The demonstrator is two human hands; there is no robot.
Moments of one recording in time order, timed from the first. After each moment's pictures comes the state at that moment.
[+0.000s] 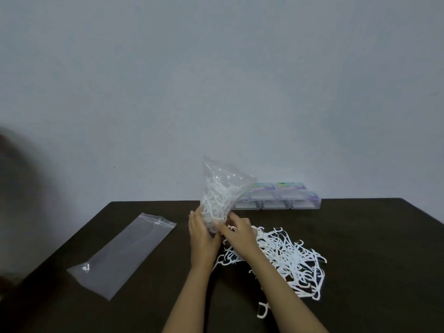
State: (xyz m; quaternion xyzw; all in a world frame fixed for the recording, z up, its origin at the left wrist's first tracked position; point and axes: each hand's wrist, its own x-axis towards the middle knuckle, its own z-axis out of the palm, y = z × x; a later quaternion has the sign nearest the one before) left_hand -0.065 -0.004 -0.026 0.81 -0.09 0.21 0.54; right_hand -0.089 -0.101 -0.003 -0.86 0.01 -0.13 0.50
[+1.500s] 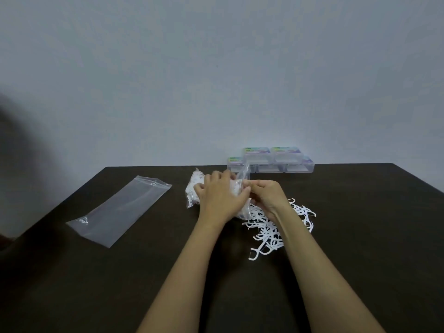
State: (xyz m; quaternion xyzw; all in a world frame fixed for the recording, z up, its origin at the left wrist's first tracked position) left_hand -0.127 -0.028 0.023 0.94 -0.15 0.19 0.26; right_hand -0.137 -0.148 0.015 -0.64 0.09 -0.09 0.76
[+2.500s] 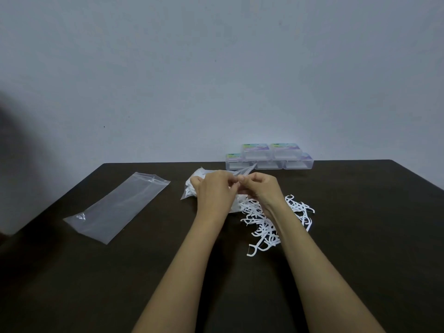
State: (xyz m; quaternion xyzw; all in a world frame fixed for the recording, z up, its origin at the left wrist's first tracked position) left_hand -0.142 -0.027 0.039 0.93 -0.15 0.21 0.28; right_hand -0.142 -0.142 0.019 -0.67 0.04 -0.12 0.73
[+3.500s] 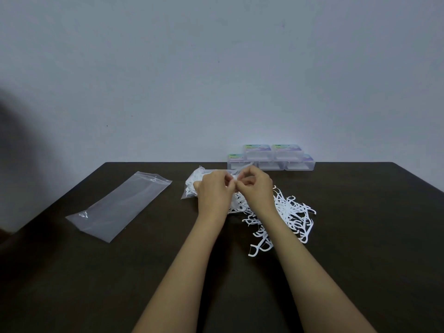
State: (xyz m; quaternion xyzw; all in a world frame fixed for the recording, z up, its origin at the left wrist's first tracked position) left_hand -0.131 -0.025 0.030 0.90 -0.11 0.21 0.38; right_hand -0.141 -0.122 0.017 -0.79 0.03 -0.27 0.55
